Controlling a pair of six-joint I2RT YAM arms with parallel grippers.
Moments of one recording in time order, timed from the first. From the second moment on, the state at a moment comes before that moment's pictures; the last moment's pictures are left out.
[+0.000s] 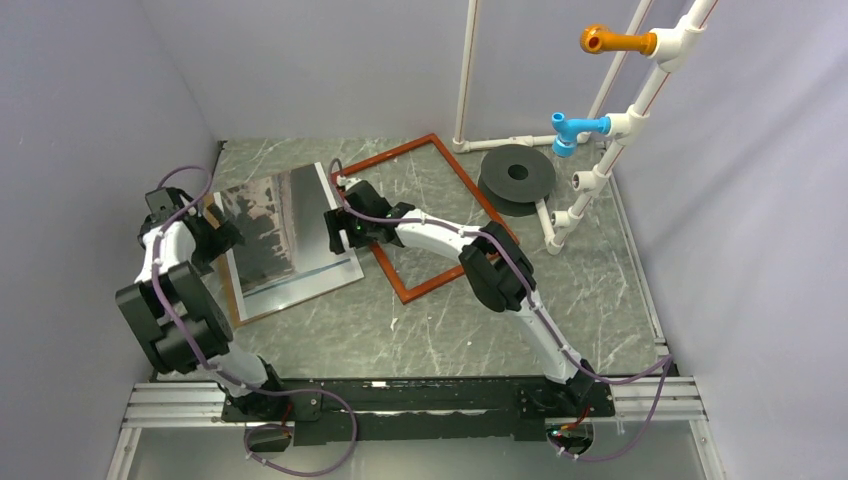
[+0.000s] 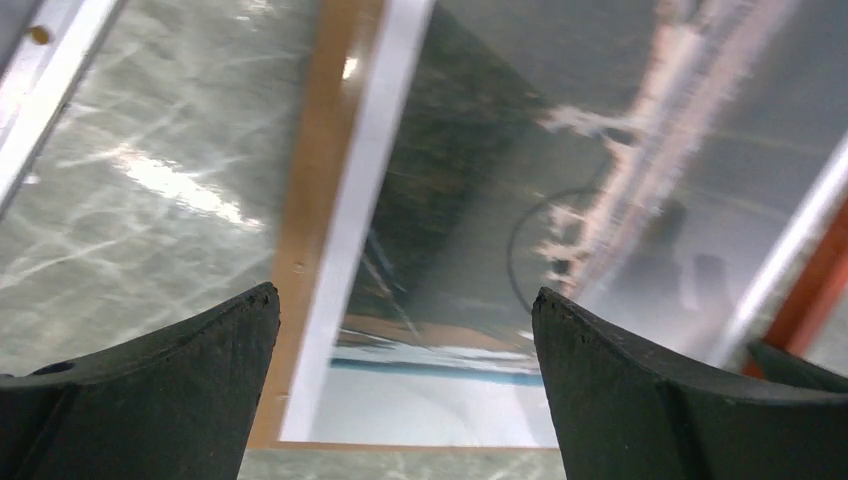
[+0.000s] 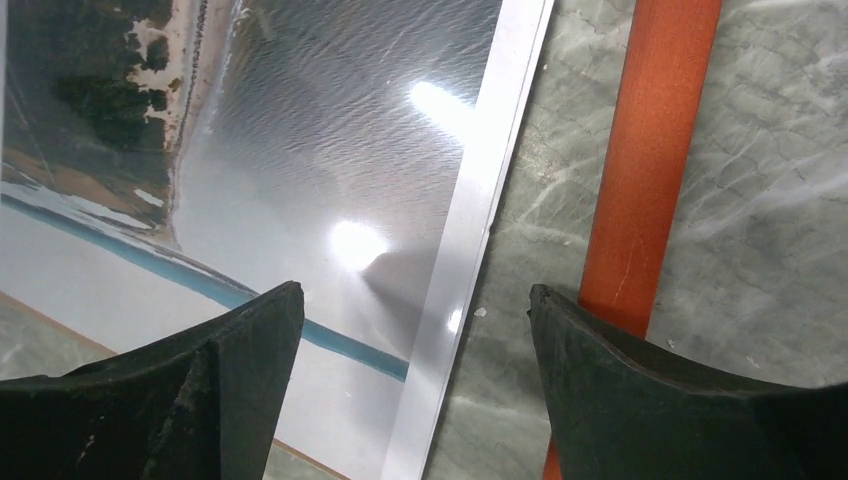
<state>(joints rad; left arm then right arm) 0.50 1.51 1.05 -0.56 0.16 -0.29 0.86 2.40 1.93 -0.26 -0.10 0.42</state>
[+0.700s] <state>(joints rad) 0.61 1.74 1.07 -0.54 0.32 -0.23 0.88 2.41 1.92 -0.24 -0.13 0.43</state>
